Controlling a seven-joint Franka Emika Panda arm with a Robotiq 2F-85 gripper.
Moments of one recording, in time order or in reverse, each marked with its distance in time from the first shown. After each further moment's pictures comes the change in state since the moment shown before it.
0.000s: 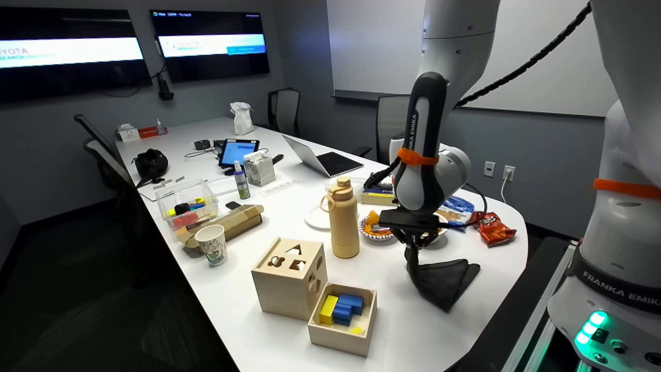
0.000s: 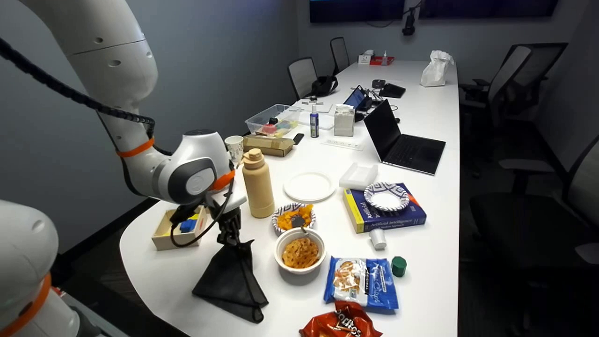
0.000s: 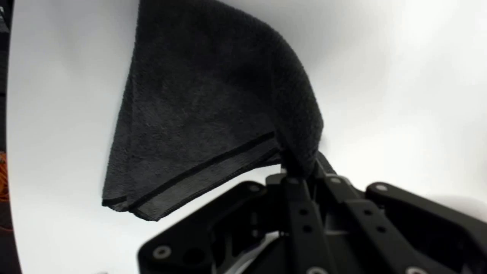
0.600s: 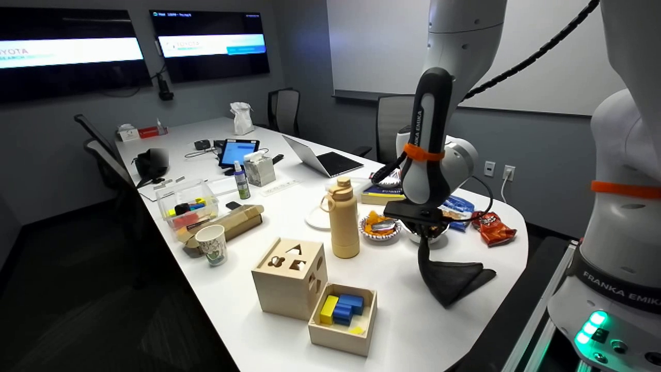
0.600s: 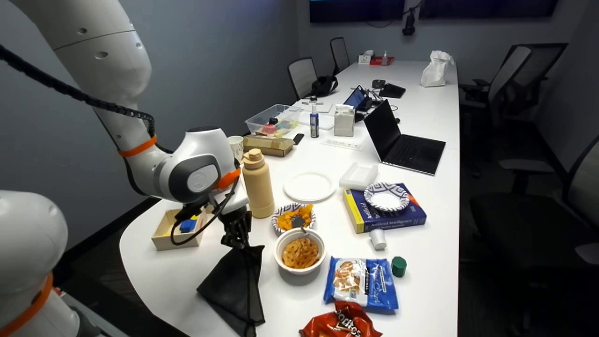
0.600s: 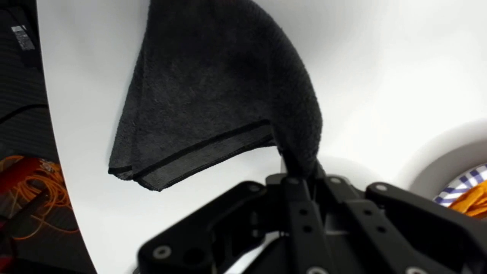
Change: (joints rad) arm 0.188 -0.021 -0.240 -0.027 -0.003 -0.041 0.134
